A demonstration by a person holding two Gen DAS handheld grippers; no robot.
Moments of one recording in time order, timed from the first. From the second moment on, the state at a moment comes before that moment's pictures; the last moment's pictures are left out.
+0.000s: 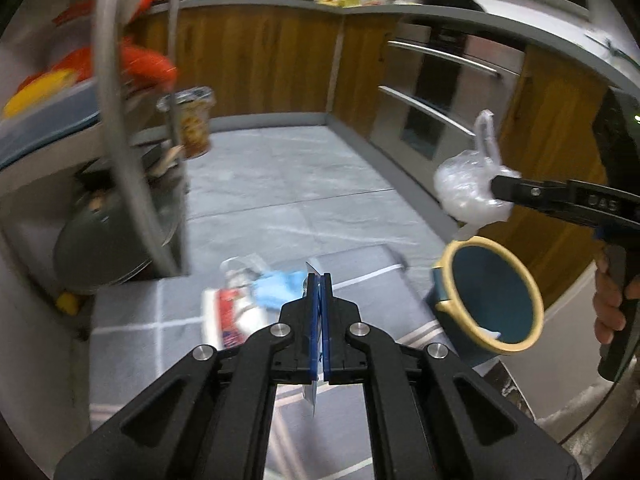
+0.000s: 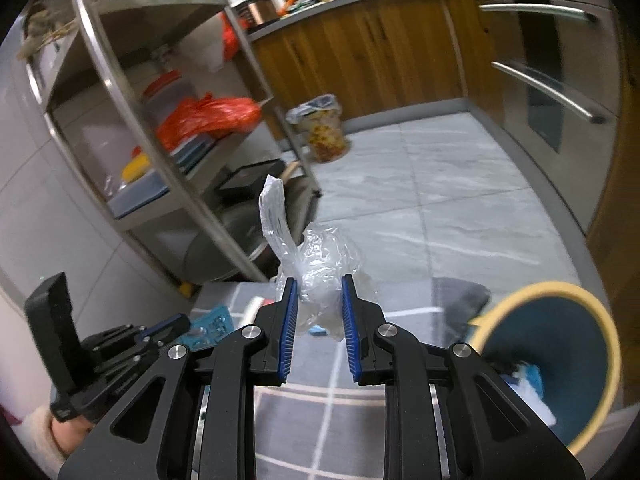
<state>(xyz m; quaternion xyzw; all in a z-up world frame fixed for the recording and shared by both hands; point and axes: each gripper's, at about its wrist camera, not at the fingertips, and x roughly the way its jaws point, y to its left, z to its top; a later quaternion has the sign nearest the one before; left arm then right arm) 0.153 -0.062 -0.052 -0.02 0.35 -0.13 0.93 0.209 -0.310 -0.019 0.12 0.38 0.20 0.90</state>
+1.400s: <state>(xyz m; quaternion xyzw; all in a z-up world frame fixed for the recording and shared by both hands) 0.178 -0.334 -0.117 0.06 0.36 -0.37 0.86 0.191 -0.526 -0.116 0.15 0.51 -0.03 0.84</state>
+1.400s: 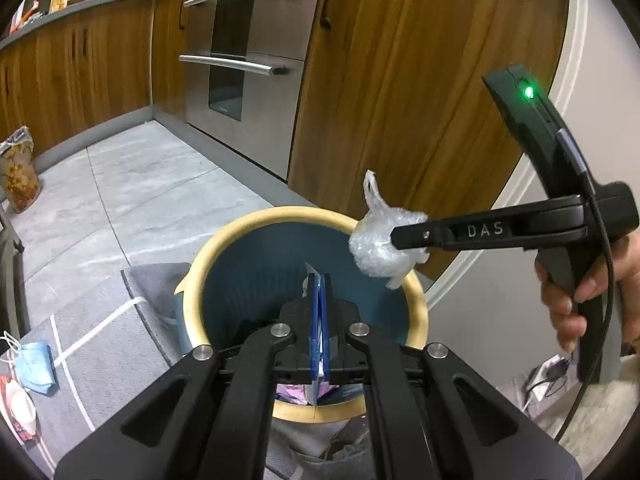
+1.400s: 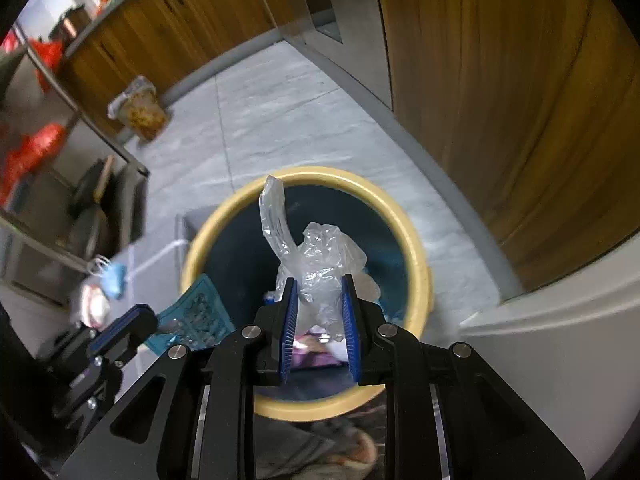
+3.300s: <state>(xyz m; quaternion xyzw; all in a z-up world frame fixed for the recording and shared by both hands) 0.172 -0.211 -0.099 0.05 0.34 -0.21 0.91 0.203 -0.390 -0.019 0.07 0.31 0.04 0.95</state>
